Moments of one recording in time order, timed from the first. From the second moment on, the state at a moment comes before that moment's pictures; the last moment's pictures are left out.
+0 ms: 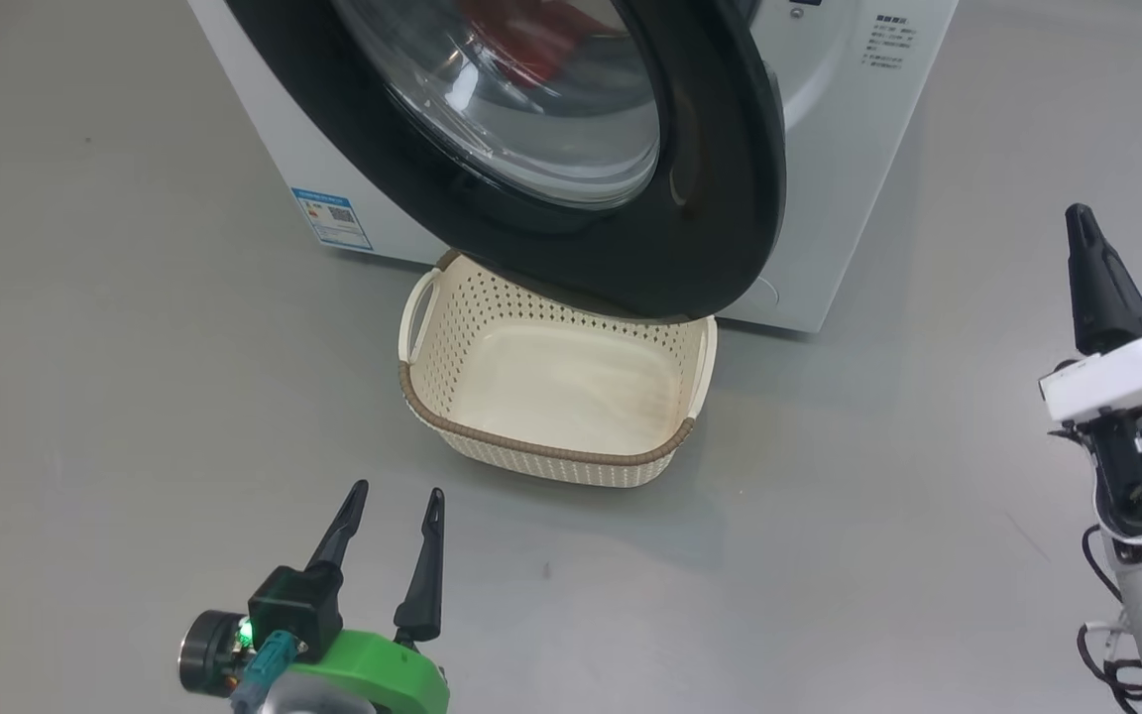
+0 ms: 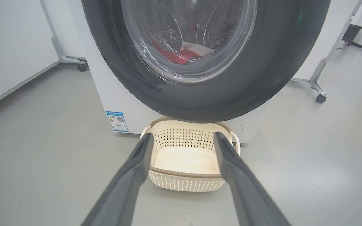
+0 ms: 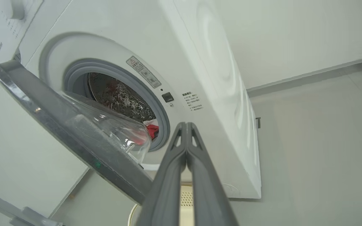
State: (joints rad) left arm -0.06 0.04 -0.38 0.23 -0.38 0.08 -0.25; right arm -0.31 -0.31 0.13 0.19 0.84 0.12 -0.07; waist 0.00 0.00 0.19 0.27
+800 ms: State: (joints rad) left arm -0.15 0.04 -0.44 0.22 -0.42 0.08 -0.25; right arm -0.69 -0.26 0.02 0.30 1.41 -0.02 0.49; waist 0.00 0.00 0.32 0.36
